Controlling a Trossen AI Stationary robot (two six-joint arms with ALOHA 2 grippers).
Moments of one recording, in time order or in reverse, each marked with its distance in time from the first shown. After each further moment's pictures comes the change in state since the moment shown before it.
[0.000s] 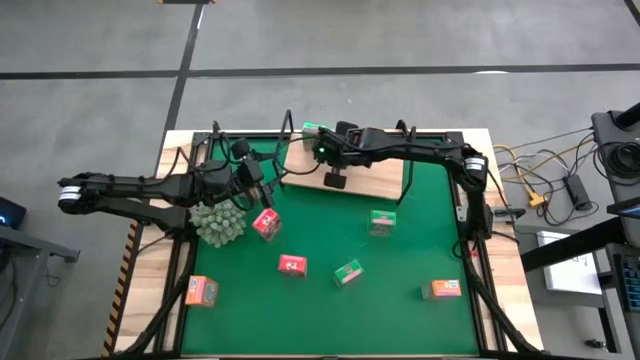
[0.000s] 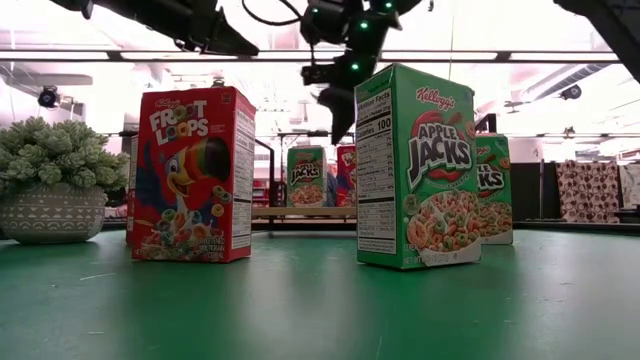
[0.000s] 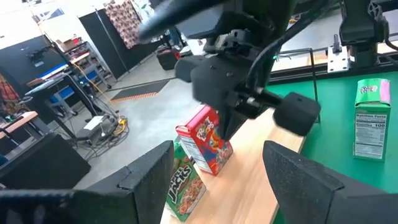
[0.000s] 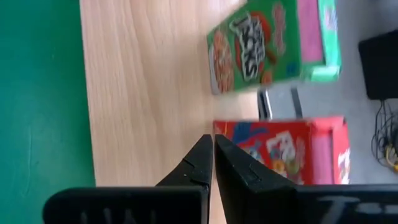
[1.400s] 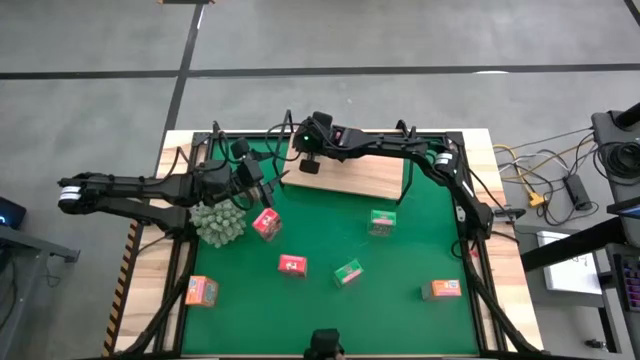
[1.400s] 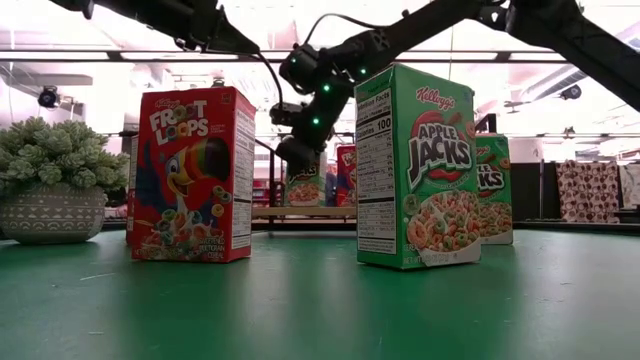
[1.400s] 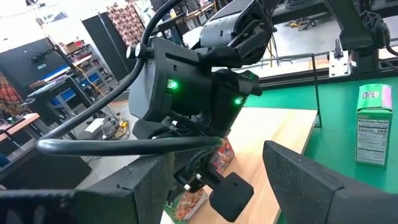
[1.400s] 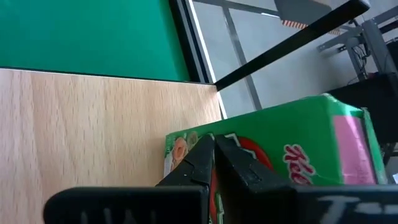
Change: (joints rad) left arm 0.000 0.000 0.000 0.020 0.000 0.003; right arm -0.098 0.256 0.090 0.484 0.000 -0.209
